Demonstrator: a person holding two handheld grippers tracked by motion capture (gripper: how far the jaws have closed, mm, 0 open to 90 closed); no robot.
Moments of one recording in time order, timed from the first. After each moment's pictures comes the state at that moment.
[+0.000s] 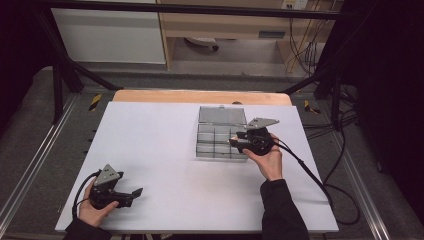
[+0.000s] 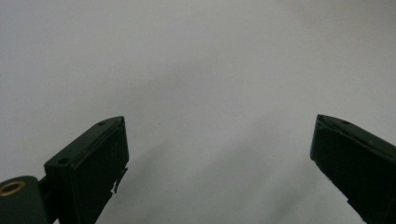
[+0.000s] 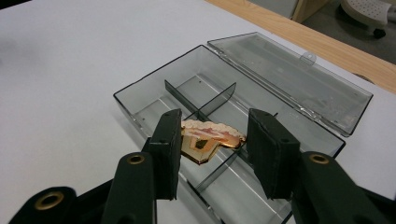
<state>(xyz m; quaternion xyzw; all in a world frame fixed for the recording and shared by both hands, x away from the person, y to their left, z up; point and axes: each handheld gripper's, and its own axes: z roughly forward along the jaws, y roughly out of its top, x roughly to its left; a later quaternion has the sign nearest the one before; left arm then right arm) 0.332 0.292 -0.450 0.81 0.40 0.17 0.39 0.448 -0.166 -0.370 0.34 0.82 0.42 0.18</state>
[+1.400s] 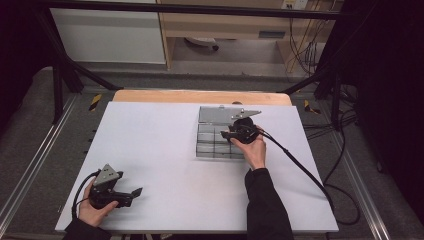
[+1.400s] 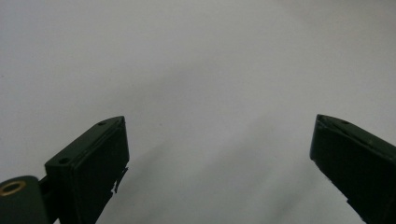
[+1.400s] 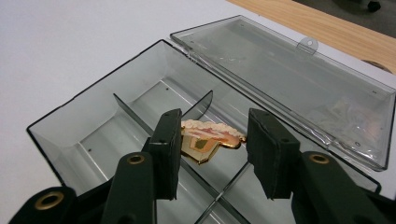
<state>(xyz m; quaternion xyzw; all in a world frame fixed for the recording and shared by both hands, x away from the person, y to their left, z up) 0.332 0.293 -0.450 0.81 0.40 0.17 0.40 0.505 -0.139 -0.405 0.38 0.82 0.40 0.17</state>
